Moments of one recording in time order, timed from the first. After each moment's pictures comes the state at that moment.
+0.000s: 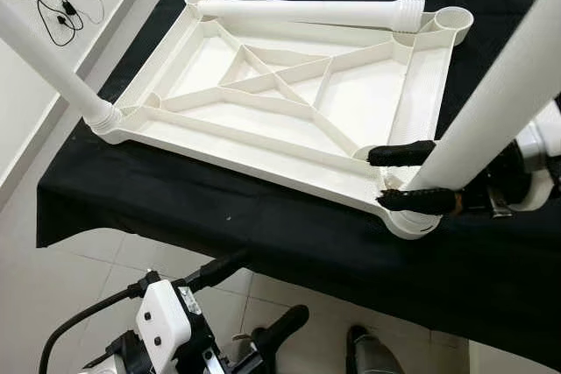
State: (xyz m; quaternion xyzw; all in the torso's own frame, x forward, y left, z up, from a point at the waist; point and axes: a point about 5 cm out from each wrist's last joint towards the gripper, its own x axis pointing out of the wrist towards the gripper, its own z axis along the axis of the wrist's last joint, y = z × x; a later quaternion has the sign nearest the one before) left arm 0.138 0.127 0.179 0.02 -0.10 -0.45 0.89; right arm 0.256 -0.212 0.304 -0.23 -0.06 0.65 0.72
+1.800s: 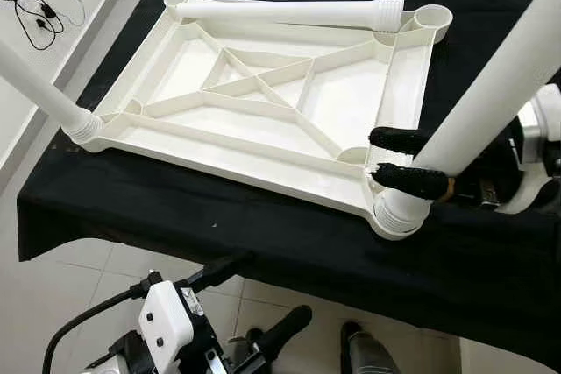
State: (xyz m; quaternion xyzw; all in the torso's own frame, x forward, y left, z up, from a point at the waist) left arm 0.138 0.125 0.179 0.02 -0.10 -0.45 0.88; right arm 0.255 -0.211 0.289 -0.14 -0.11 0.60 0.78
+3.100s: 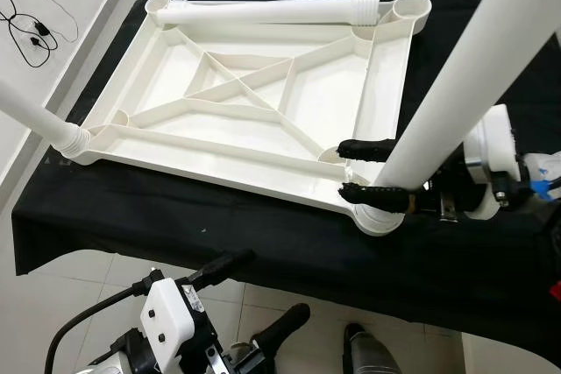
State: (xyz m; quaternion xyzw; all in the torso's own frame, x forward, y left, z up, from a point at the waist) left arm 0.141 0.125 0.176 0.02 -0.10 -0.45 0.89; right arm 0.252 -0.183 0.294 -0.25 -0.11 0.59 0.76
